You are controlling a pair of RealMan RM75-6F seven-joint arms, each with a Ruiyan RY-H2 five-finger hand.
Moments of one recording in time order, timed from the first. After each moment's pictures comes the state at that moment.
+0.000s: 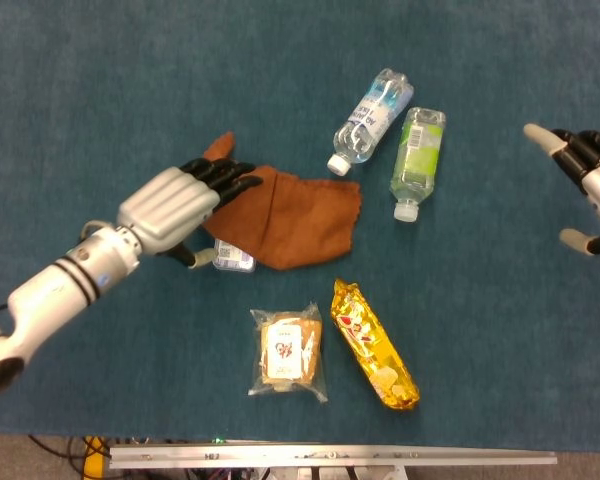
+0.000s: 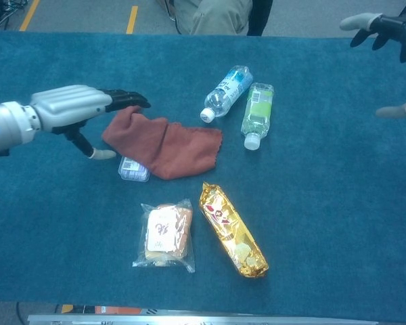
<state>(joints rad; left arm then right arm) -0.72 -1.26 -0.08 -1.60 1.54 0.70 -0.06 0.50 -0.92 -0.05 -1.98 -1.47 1.23 -0.31</state>
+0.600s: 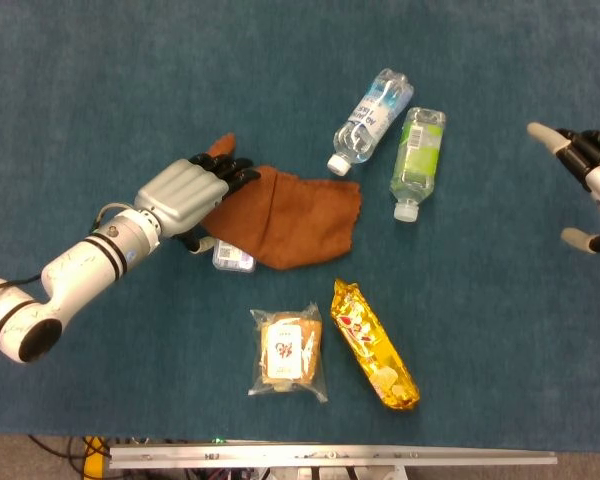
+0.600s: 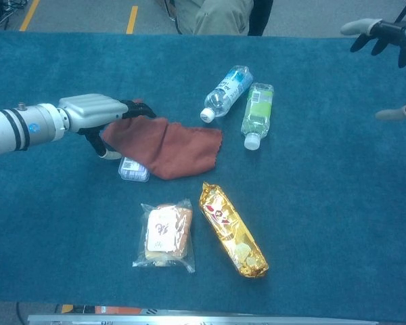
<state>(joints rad) -0.83 -1.37 -0.07 -1.47 1.32 0.55 0.07 0.47 -0.93 -0.01 -1.93 -1.48 1.19 -0.24</state>
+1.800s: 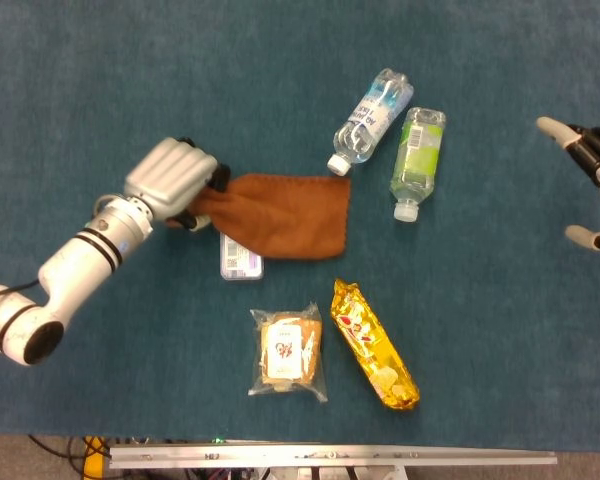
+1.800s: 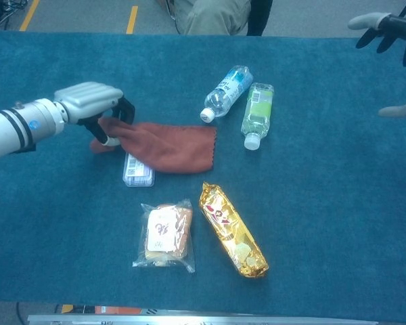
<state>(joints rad) -0.80 -1.42 -0.06 -1.39 1.31 0.73 0.04 0.43 -0.93 0.04 -1.92 -1.49 1.17 -0.18</state>
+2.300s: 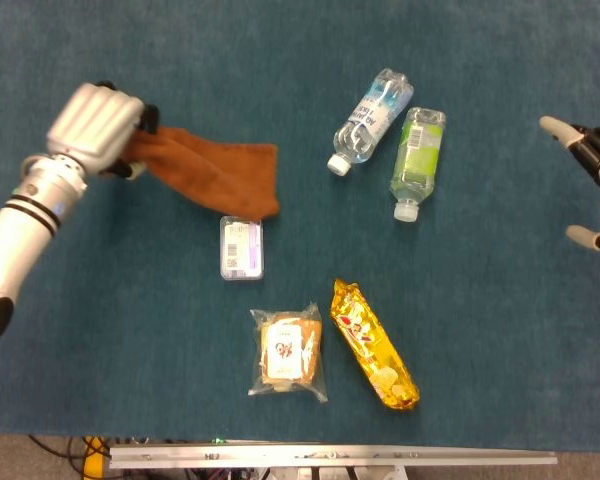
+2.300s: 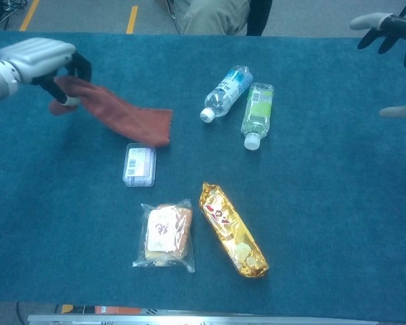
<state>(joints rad) -0.77 -1.30 -0.10 -1.35 1.23 0.78 0.06 0.42 -0.93 0.05 -1.92 -1.49 1.16 -0.17</state>
